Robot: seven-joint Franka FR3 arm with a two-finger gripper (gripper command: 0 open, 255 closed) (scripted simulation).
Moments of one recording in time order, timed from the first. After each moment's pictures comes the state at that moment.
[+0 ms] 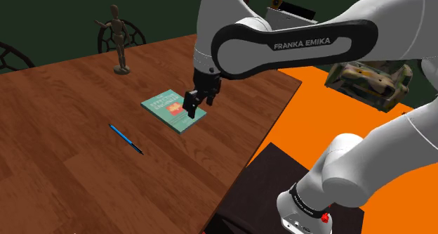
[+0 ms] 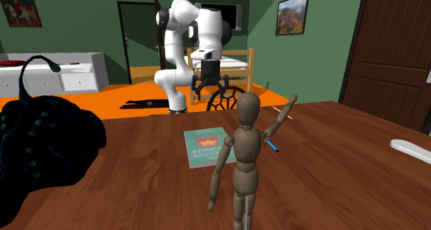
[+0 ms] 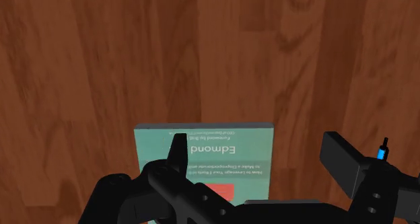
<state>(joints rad) 0.09 -0.27 0.29 -2.23 0.06 1.98 0.22</state>
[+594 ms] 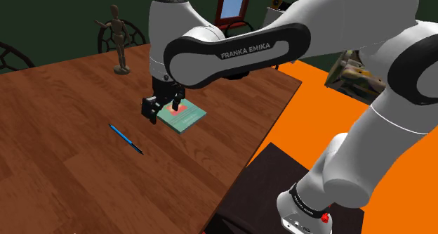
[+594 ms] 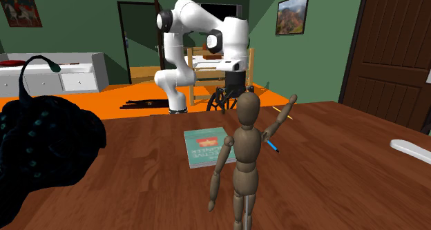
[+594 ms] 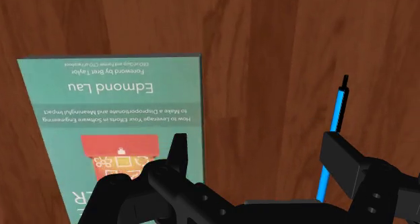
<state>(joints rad) 0.13 0.06 0.37 -1.98 -0.04 2.08 0.39</state>
